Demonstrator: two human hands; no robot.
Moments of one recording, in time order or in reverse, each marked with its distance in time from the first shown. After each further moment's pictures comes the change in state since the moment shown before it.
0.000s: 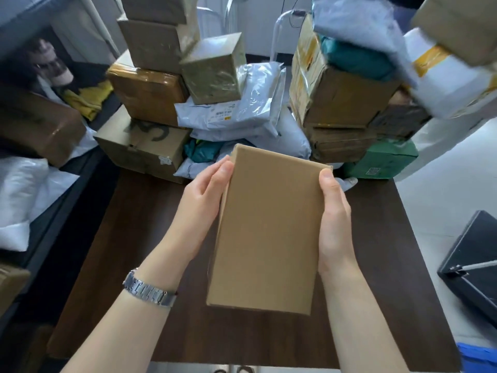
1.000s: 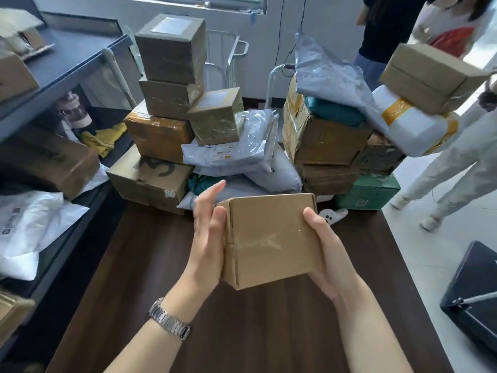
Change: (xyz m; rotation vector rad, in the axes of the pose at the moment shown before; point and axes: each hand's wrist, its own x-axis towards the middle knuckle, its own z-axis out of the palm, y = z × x) left_hand -0.037 0.006 0.014 0.031 0.033 0.355; right_hand 0.001 -0.013 -0.030 0.052 -0.431 0.231
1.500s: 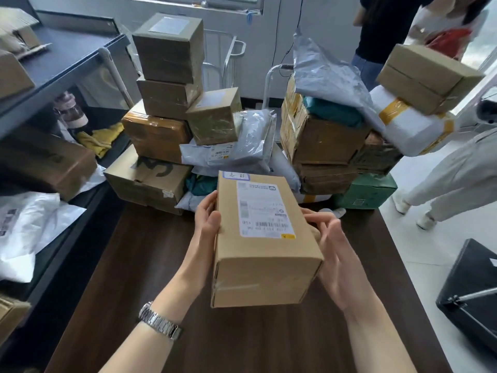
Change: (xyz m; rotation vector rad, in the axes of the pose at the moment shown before) left_hand 0.004 -0.016 -0.017 -0.220 -0.123 -0.196; right_hand -0.024 -0.002 0.000 -0.043 -0.004 -0.266
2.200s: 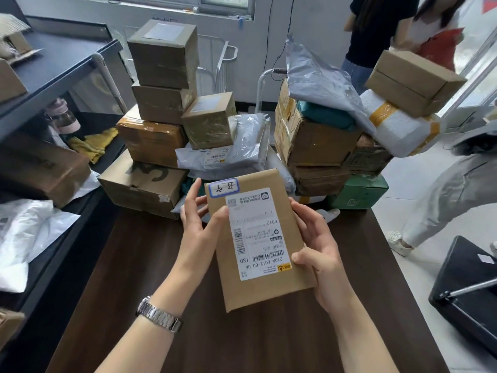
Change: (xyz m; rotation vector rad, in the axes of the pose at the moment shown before) left_hand 0.015 0.007 -0.002 0.183 0.141 0.083; right_hand 0.002 0.019 0.011 -0.094 0.001 -0.194
